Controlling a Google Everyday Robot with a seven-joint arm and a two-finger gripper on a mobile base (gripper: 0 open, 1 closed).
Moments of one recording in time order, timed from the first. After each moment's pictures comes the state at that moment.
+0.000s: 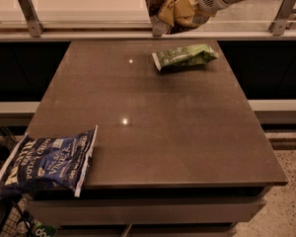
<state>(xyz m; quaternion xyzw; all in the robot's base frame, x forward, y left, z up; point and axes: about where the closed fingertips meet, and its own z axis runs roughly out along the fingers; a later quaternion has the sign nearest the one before) 0.706 -0.088 1.035 -0.40 0.76 0.07 0.51</state>
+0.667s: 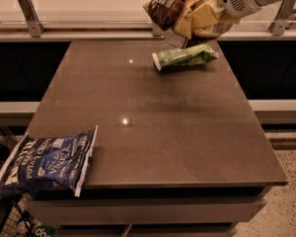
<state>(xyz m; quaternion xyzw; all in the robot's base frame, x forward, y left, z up) 0.635 -0.112 1.034 -0.46 0.75 0.11 0.46</state>
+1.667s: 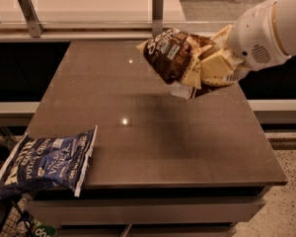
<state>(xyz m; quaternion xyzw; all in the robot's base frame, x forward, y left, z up) 0.502 -0.105 0.998 -0.51 0.74 0.11 0.42</state>
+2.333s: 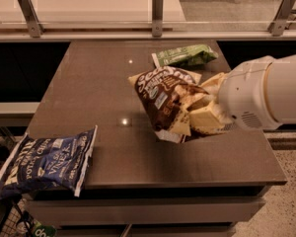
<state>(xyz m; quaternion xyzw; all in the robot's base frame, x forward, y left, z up) 0.426 -0.081 0.955 -0.50 0.74 0.09 0.43</state>
